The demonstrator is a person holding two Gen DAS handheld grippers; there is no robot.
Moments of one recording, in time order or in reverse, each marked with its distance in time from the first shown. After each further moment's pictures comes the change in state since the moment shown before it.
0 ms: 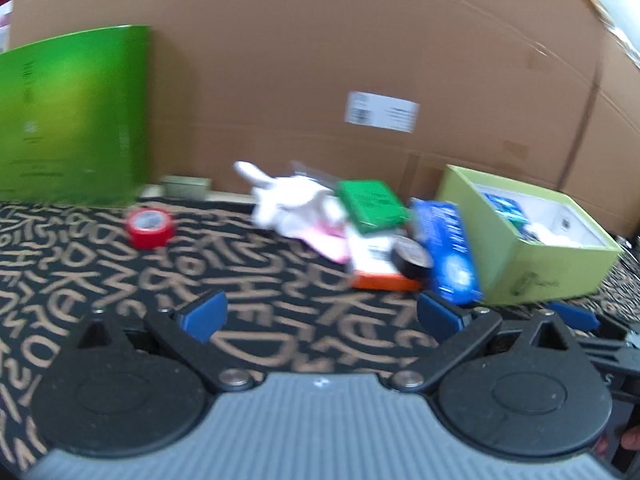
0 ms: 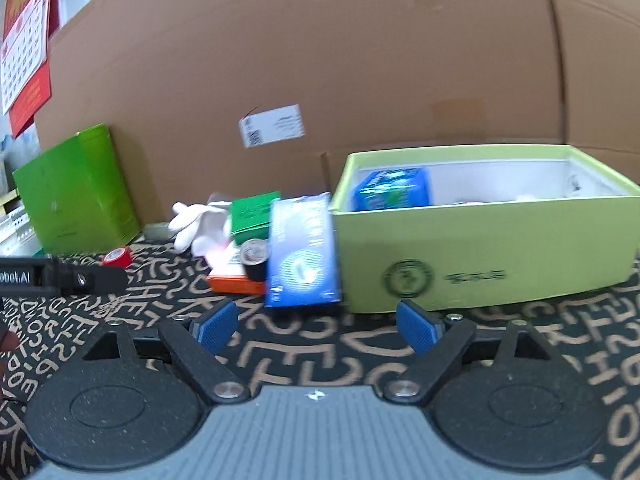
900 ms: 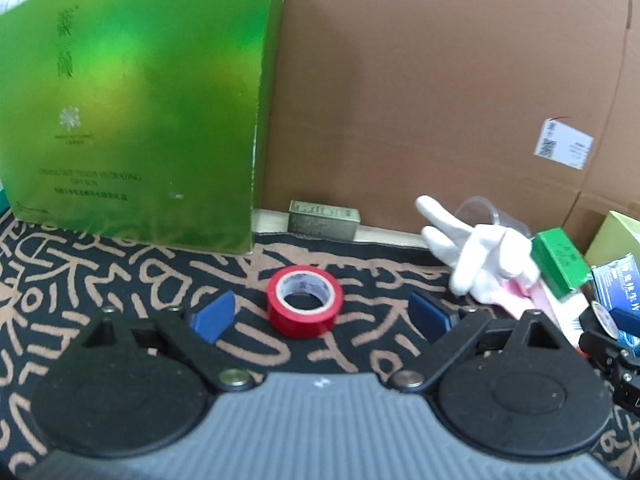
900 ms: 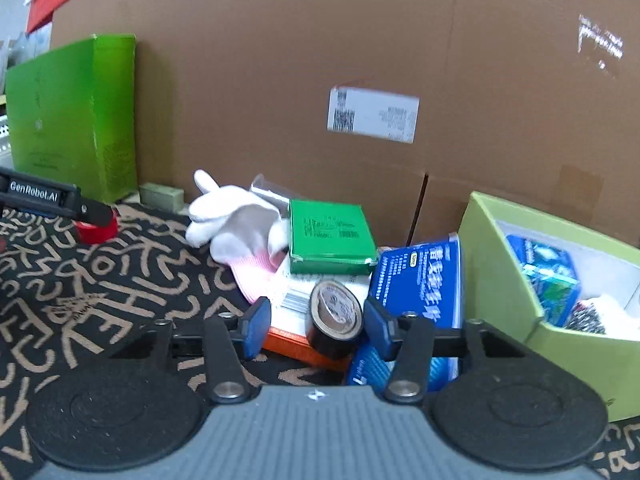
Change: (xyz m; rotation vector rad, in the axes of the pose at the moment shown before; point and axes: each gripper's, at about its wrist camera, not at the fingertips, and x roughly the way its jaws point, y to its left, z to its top) left arm 0.096 0.126 0.049 -0.043 0.036 0.116; right arm 0.096 0.077 0.022 -0.284 0.042 -0.069
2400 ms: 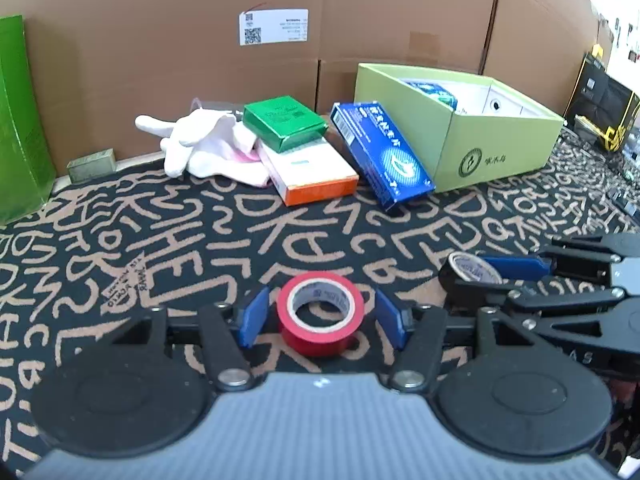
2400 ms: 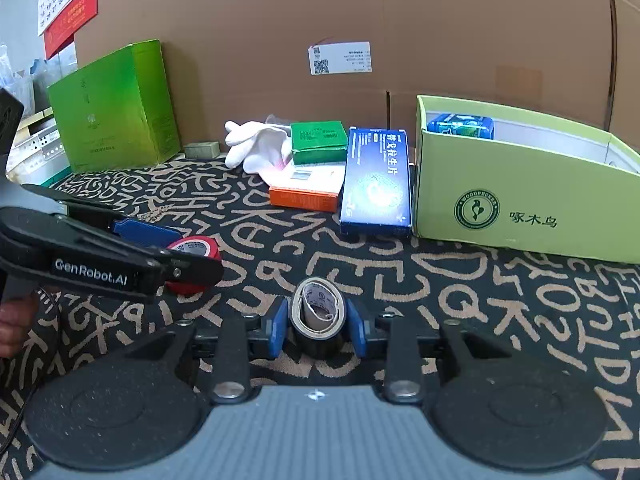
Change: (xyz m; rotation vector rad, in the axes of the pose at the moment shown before) left arm -0.082 -0.131 -0.081 0.363 0.148 -0.326; right arm -0.107 -0.028 -0.074 0.154 0.102 0.118
